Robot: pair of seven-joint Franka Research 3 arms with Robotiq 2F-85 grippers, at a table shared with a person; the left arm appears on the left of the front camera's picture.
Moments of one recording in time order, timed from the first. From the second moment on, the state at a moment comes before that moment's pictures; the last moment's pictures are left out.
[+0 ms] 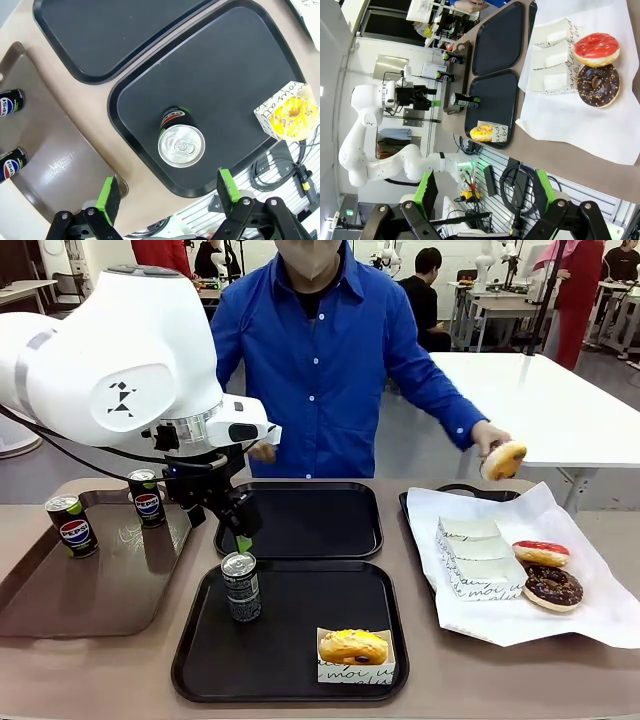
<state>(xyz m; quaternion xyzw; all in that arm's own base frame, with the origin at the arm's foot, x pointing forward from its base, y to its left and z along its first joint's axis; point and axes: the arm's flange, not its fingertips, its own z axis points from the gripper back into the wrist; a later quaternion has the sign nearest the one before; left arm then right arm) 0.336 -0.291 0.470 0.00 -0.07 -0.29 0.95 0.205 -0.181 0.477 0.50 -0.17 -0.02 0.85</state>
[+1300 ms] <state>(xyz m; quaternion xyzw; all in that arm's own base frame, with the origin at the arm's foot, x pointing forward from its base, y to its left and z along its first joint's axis) 0.454 0.018 0.484 0.01 -0.07 0.08 0.99 0.205 -0.181 0.478 0.50 -0.17 -0.02 0.85</state>
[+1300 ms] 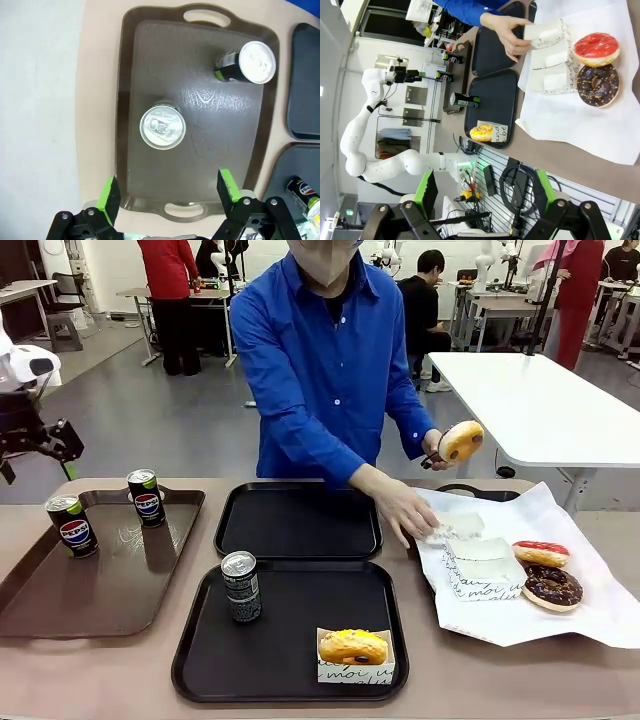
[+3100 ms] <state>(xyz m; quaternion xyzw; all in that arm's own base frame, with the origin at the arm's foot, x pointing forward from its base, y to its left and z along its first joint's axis) 0.500 0.039 0.440 -0.02 -0.03 0.07 1.00 0.205 -0.181 0.478 0.50 -0.17 -0.02 0.85</state>
